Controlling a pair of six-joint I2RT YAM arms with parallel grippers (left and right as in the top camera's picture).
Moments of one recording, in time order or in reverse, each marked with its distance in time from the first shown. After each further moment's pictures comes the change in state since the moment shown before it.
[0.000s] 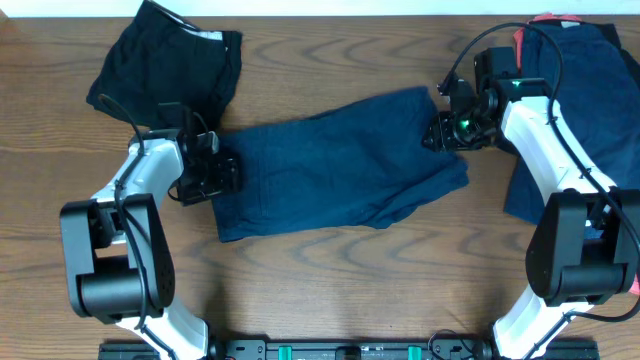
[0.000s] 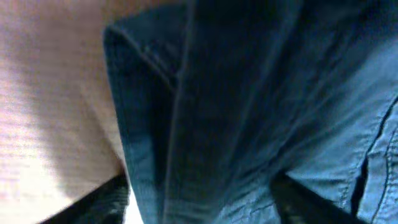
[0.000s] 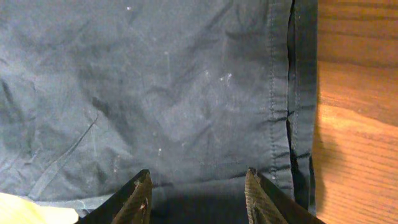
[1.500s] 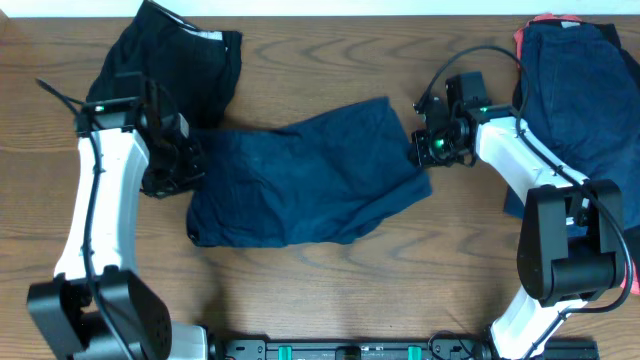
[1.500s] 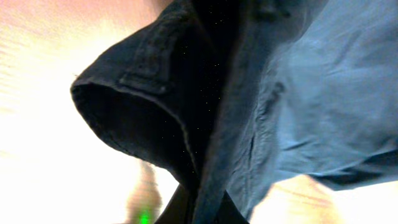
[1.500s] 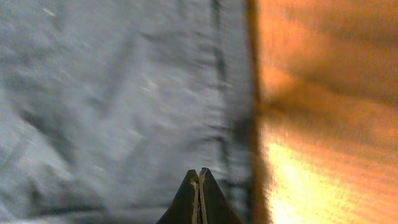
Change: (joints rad) left arm 0.040 -0.222 0.318 -0.562 -0.045 -0.063; right arm 0.084 0.011 -0.200 0.246 -0.042 0.069
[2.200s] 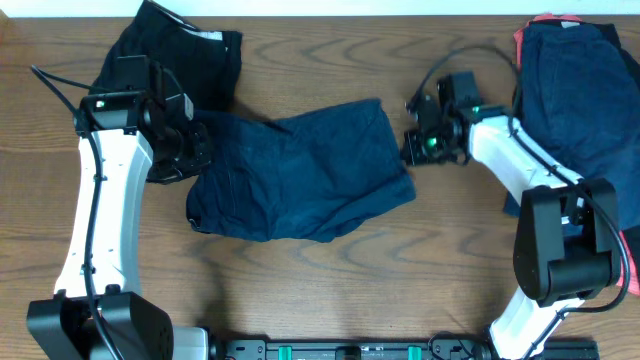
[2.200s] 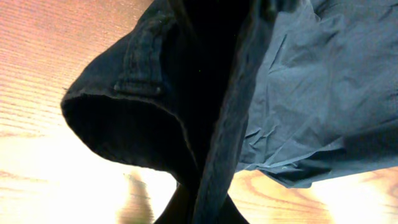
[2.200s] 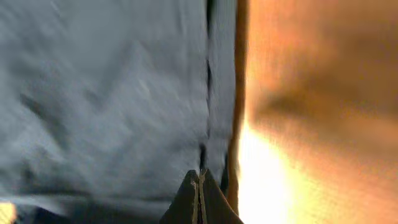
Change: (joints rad) left arm -0.062 -0.030 0.070 0.006 0.007 -0.026; right arm 0.033 0.005 0.063 -0.012 -0.016 0.007
